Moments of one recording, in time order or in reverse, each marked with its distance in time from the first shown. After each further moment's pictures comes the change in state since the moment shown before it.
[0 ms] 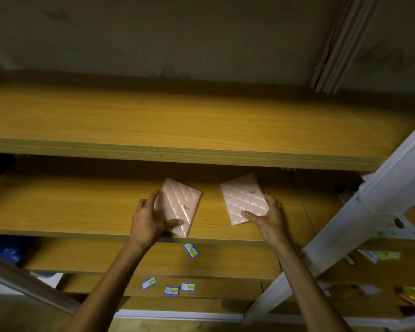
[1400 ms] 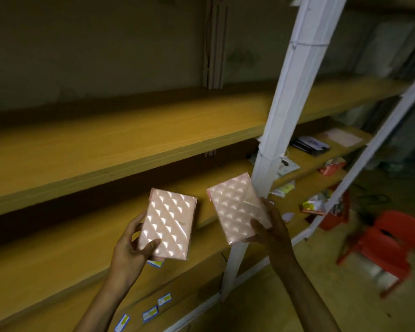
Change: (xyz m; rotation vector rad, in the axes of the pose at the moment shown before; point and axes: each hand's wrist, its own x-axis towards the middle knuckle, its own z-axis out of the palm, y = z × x) left_hand -0.056 0.032 -0.024 -0.659 -0.543 0.215; right_hand -0.191 -0.024 -0.068 0.500 0.373 -0.048
